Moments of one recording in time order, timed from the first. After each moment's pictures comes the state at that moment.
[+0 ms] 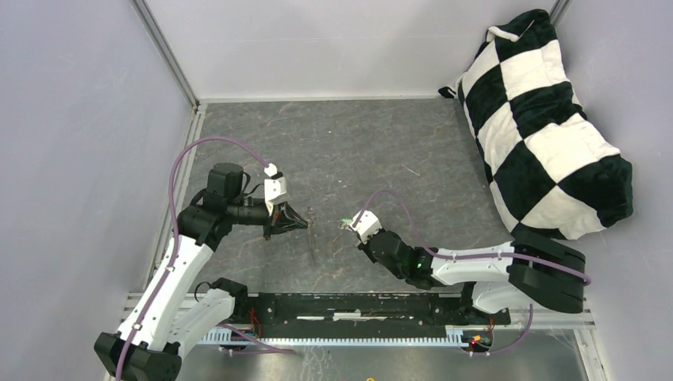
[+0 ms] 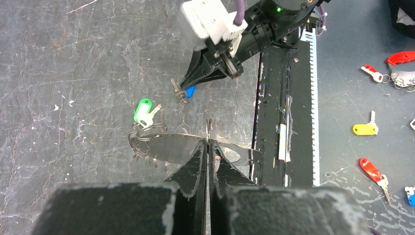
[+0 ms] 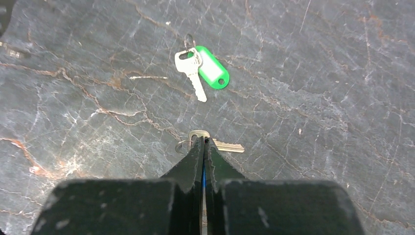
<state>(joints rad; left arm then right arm) -0.32 0.84 0.88 -0.72 1.03 0.50 1.20 1.36 0.41 0.38 0.50 0.08</state>
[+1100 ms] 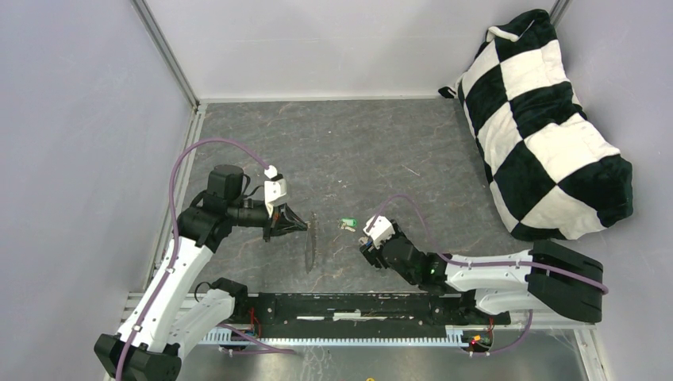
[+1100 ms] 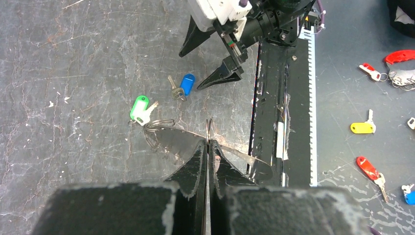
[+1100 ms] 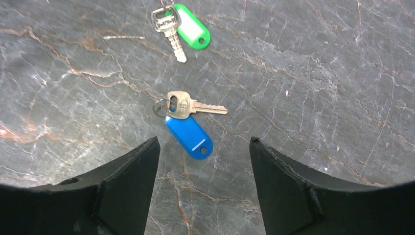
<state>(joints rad) -0.32 0.83 0.86 -0.73 1.02 0.50 1.20 1.19 0.29 0.34 0.52 0.11</state>
